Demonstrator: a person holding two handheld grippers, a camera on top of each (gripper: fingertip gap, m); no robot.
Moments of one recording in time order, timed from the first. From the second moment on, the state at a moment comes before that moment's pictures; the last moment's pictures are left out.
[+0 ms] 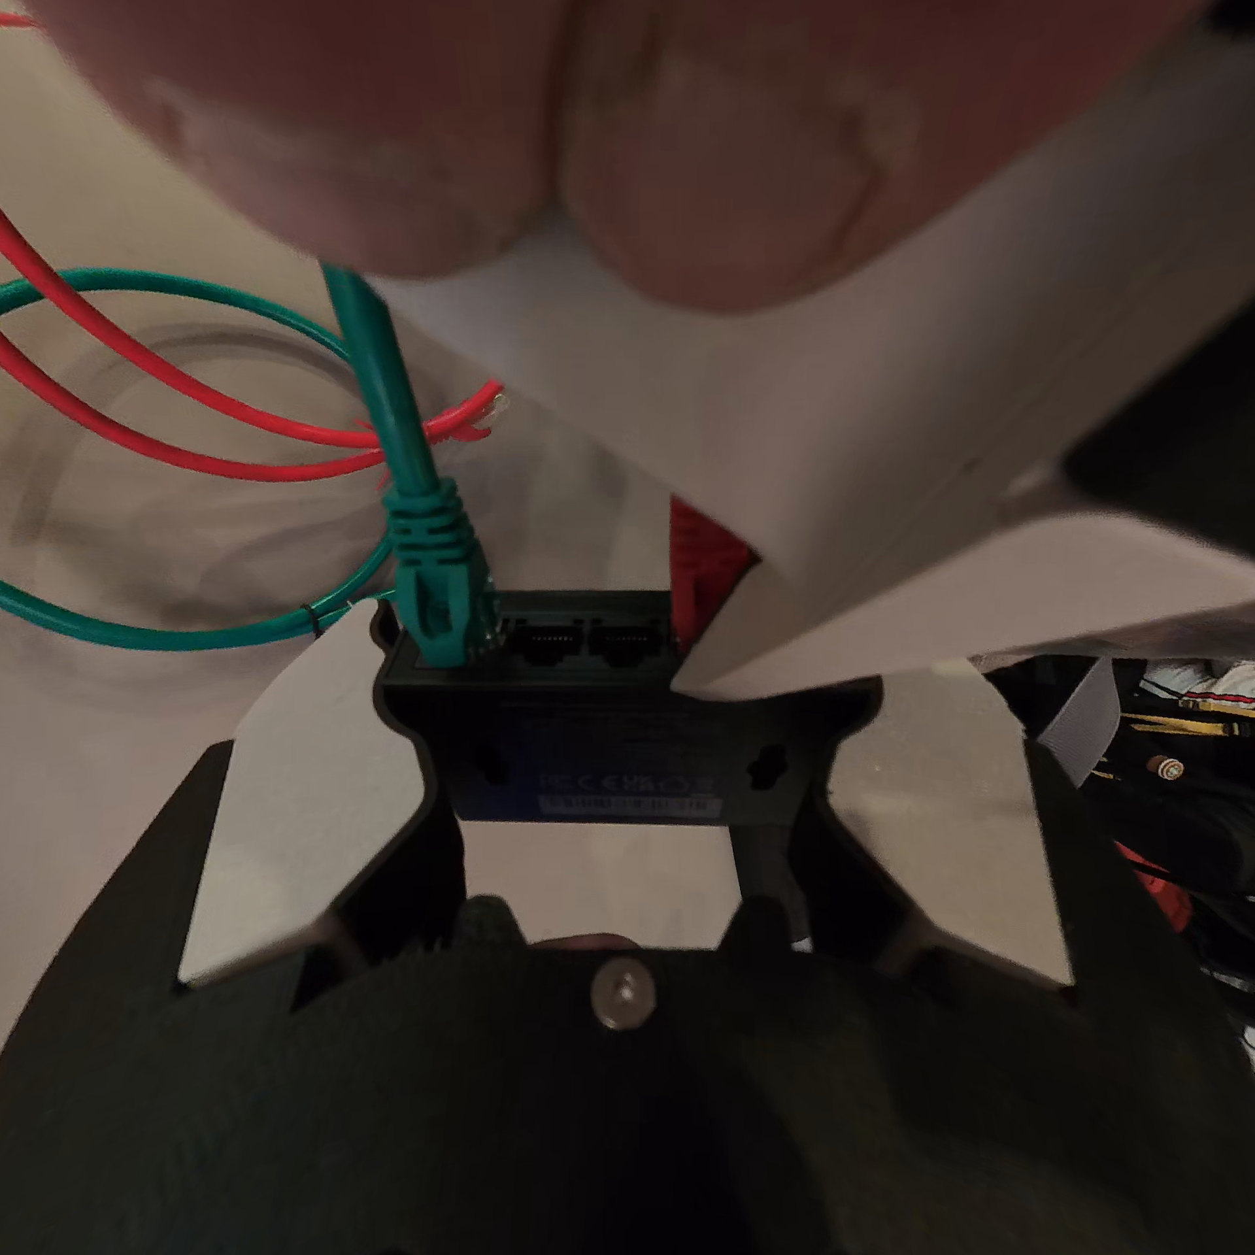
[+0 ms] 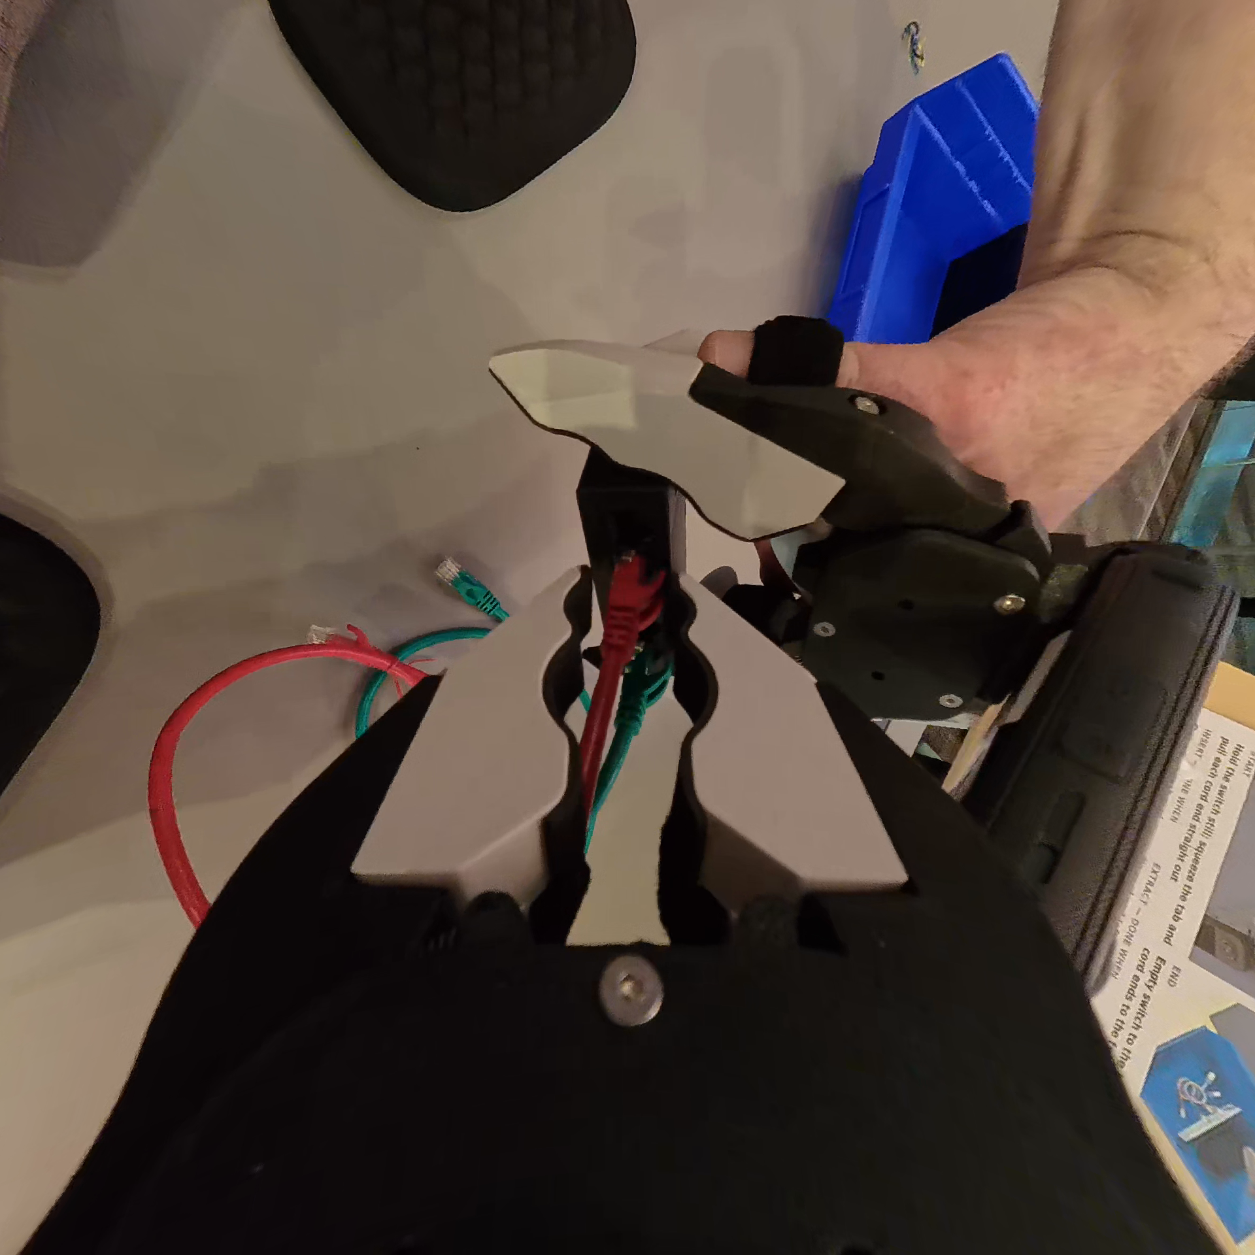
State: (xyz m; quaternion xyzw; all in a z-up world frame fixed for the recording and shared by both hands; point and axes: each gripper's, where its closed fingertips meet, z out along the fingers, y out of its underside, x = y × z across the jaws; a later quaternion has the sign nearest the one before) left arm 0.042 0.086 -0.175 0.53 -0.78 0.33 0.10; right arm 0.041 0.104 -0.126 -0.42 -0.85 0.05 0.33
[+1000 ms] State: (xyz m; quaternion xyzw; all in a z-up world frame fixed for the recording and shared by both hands) left arm 0.046 0.091 -0.171 0.53 -0.78 0.32 0.09; right arm 0.045 0.104 -0.113 -0.42 -0.83 0.05 0.37
